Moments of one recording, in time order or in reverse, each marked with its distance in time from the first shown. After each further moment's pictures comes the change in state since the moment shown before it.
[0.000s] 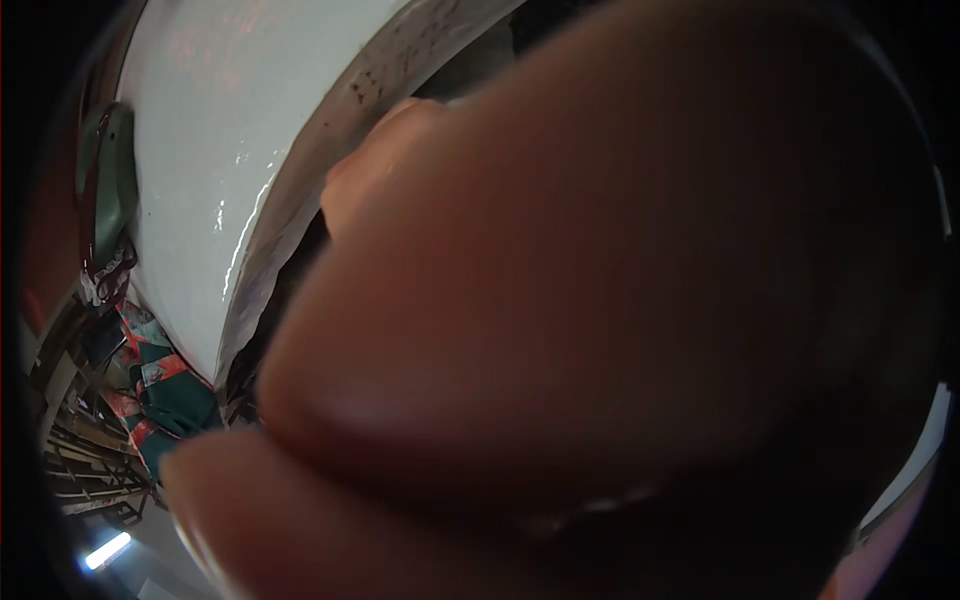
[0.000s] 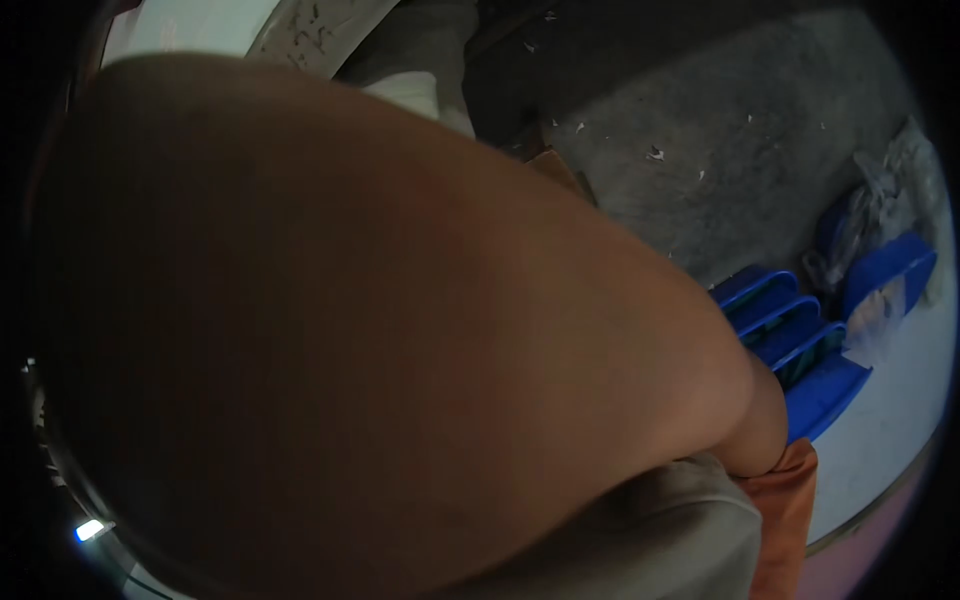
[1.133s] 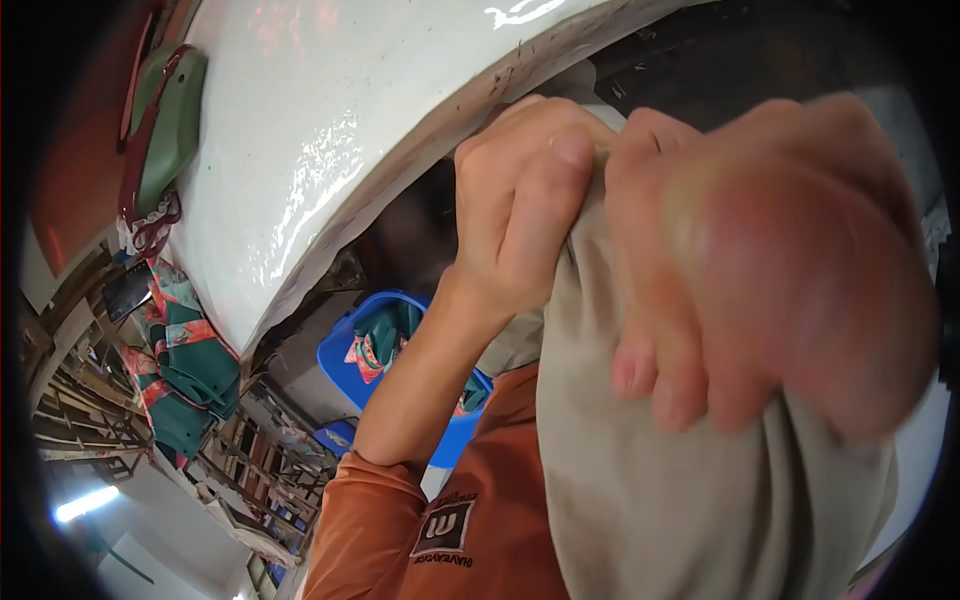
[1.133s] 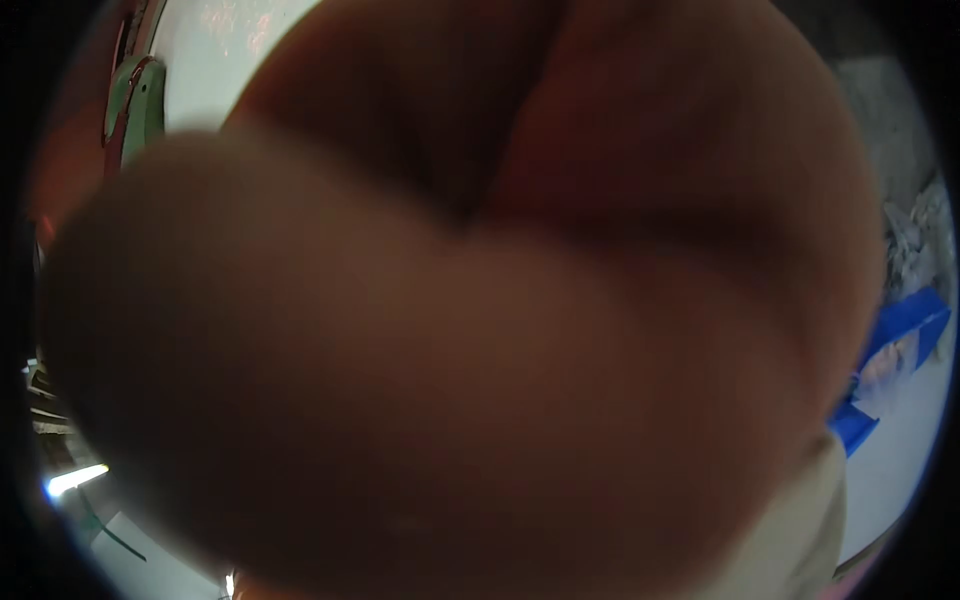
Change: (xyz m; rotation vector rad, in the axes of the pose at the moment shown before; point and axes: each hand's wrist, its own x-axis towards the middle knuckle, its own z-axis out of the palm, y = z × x) left_hand -0.012 -0.029 -0.026 -0.044 0.114 0.087; right_hand 0.047 0.008 0.033 0.243 0.087 0.205
